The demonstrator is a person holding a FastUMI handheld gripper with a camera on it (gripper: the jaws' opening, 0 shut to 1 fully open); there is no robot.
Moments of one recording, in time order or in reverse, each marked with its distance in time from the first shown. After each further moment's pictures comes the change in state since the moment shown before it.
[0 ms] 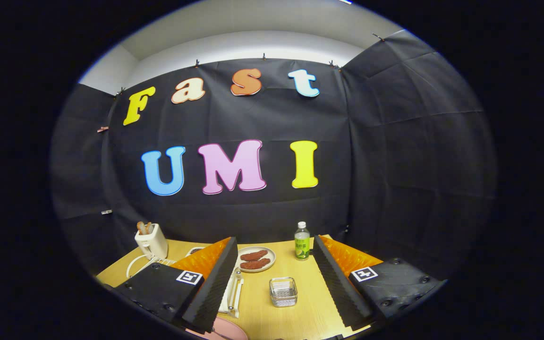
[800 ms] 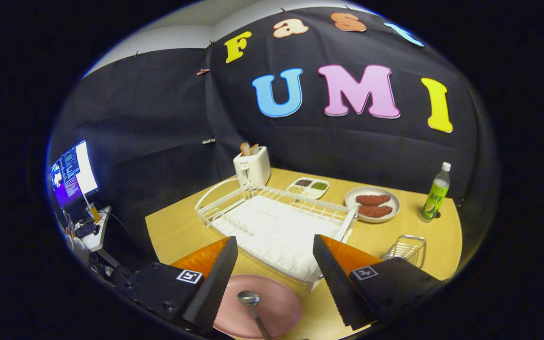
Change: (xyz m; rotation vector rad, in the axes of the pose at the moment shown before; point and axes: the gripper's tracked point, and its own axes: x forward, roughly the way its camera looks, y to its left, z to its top) arm -0.001 0.177 -0.188 -0.105 0.350 0.758
